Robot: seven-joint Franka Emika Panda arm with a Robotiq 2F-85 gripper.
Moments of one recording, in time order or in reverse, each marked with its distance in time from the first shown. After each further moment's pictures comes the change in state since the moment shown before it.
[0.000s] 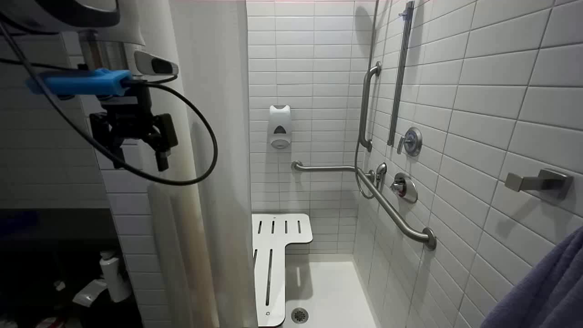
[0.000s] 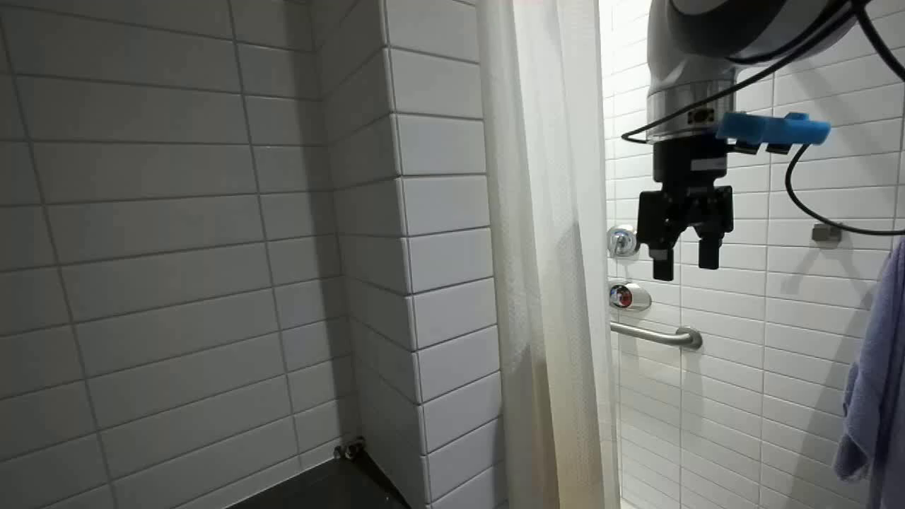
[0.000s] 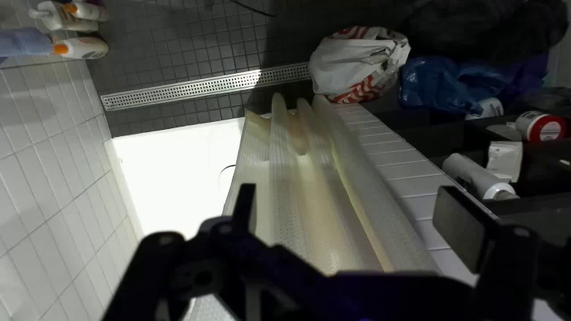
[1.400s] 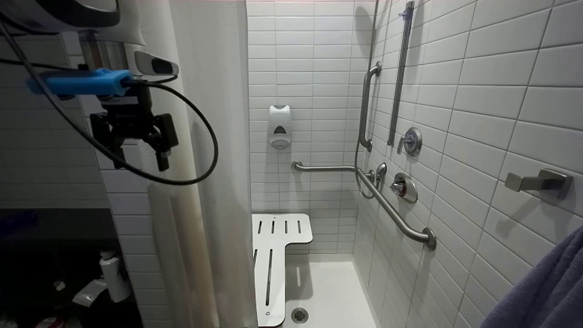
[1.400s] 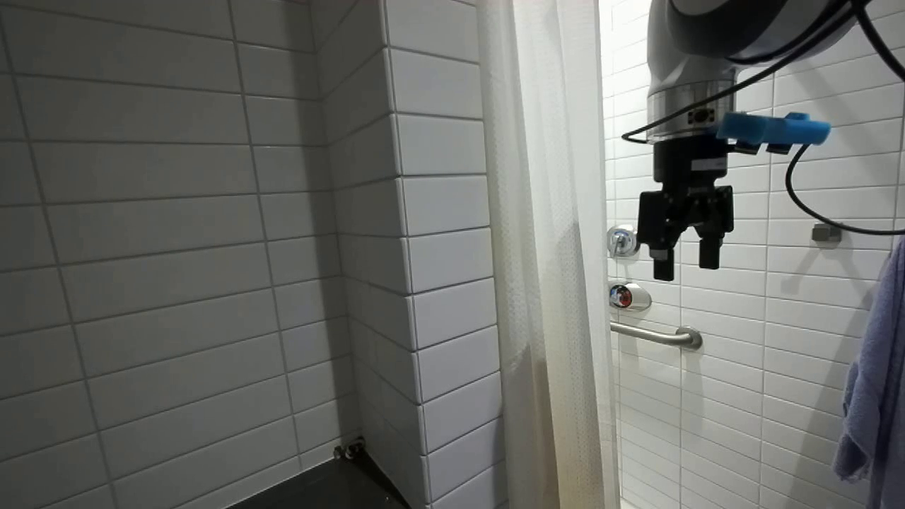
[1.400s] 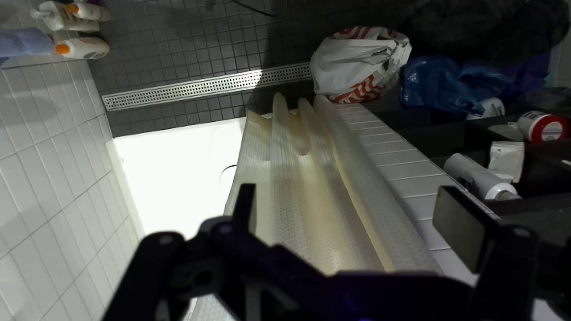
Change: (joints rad) arm -0.001 0.000 0.000 0.000 -0.004 0.000 0.001
